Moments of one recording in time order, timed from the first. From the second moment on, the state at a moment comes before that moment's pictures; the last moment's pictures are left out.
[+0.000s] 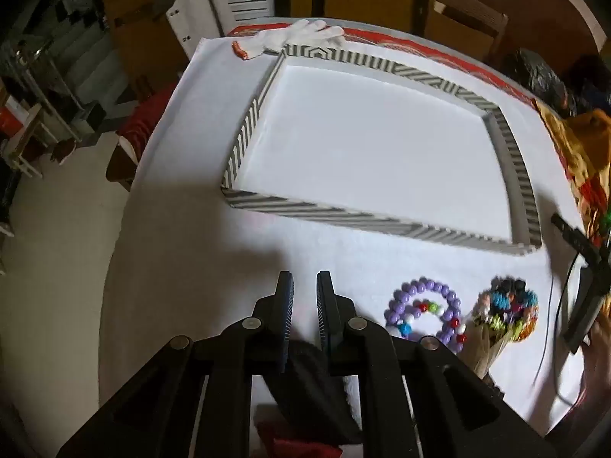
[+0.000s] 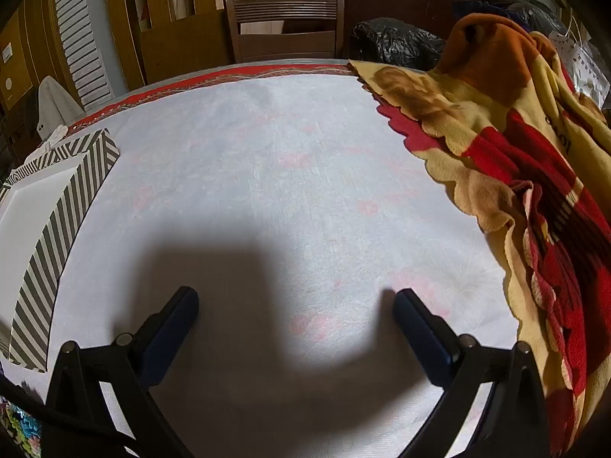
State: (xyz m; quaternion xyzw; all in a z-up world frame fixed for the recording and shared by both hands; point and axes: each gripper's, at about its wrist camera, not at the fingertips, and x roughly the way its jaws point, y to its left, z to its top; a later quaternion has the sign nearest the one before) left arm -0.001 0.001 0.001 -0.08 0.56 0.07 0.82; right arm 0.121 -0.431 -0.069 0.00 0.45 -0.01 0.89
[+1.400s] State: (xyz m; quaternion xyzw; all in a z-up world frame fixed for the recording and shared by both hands) left arm -0.107 -0.059 0.044 -0.07 0.52 0.08 0.84; right arm -0.084 -0.305 0.050 -0.02 0.45 0.11 0.89
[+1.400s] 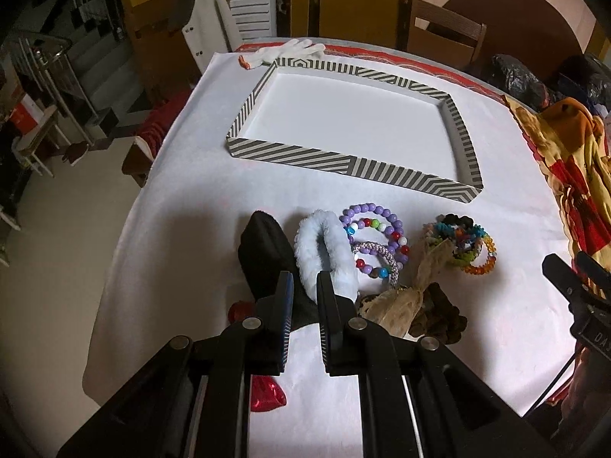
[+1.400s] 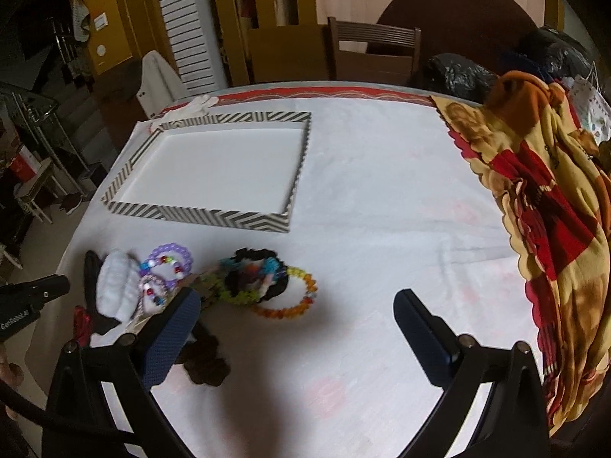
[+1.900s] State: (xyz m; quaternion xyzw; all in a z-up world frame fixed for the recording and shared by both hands) left arm -0.125 -0.060 0.046 -0.08 0.51 0.10 0.85; right arm -0.096 -0.293 0.050 -0.03 0.44 0.12 0.89
